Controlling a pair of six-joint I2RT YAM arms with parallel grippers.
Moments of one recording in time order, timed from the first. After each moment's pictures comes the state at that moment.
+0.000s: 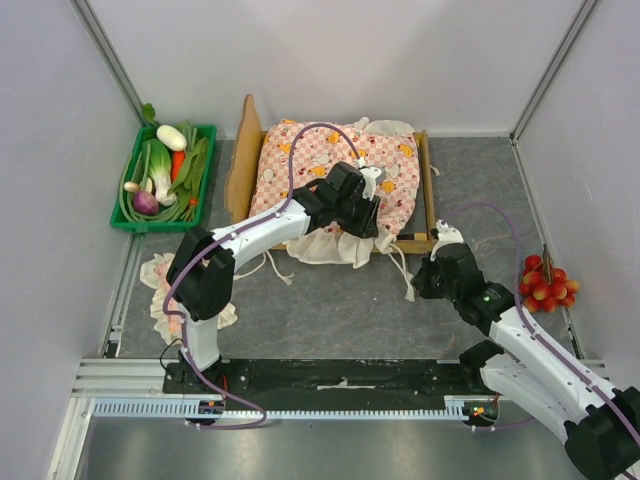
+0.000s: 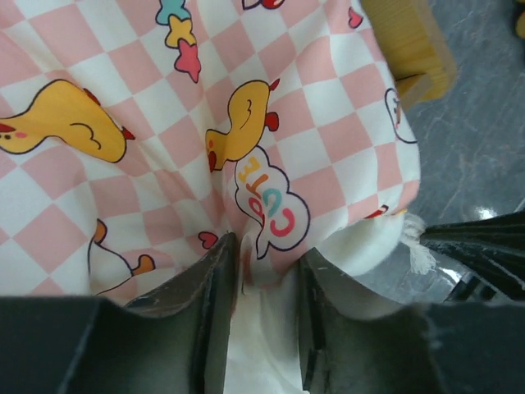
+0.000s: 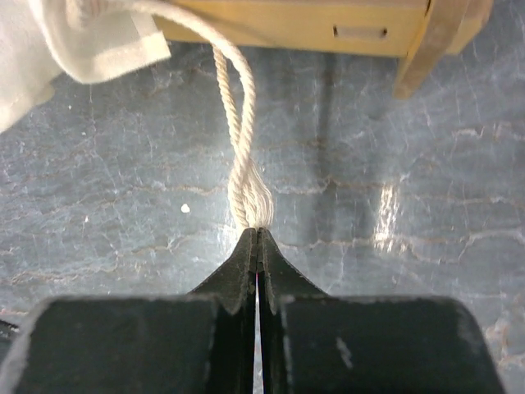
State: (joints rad) left arm -0.78 1.90 1.54 -0.40 0.23 -0.27; right arm 0.48 0.80 0.49 -0.40 0.06 0.45
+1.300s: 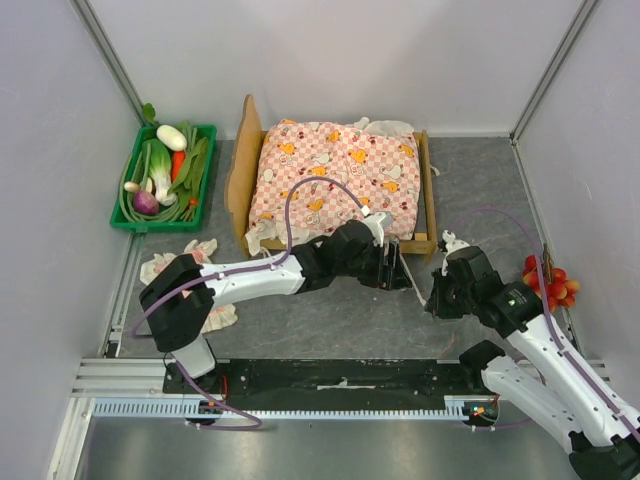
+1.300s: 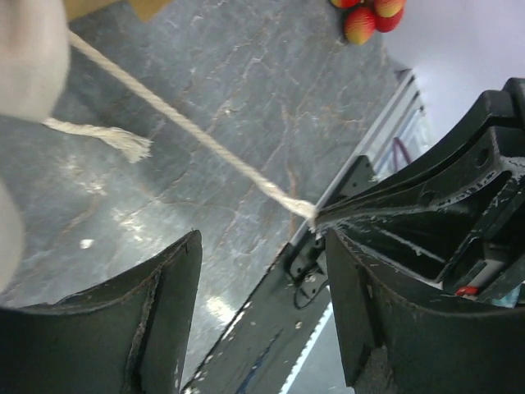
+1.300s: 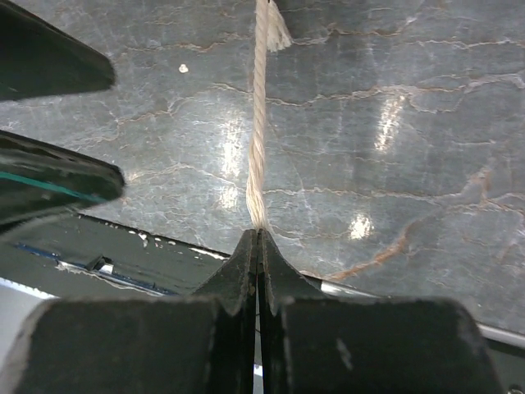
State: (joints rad) left arm -1.04 1.67 1.14 -0.03 0.20 -0.72; right arm 0.51 0.70 0.71 -0.99 -0.03 0.48
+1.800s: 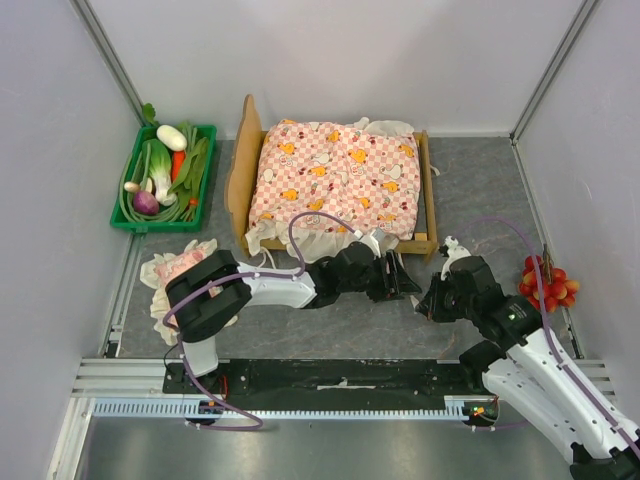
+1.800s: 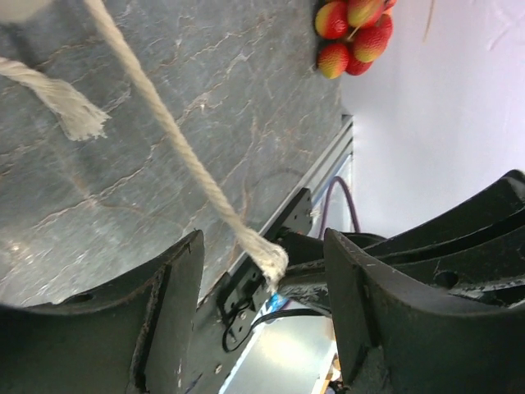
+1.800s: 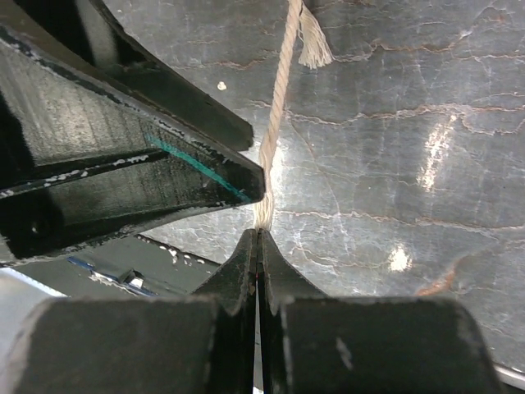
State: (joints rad) left arm -1.08 1.81 0.97 0.38 0.19 -1.18; right arm 0.51 0.61 0.58 -0.84 -0.11 0.54
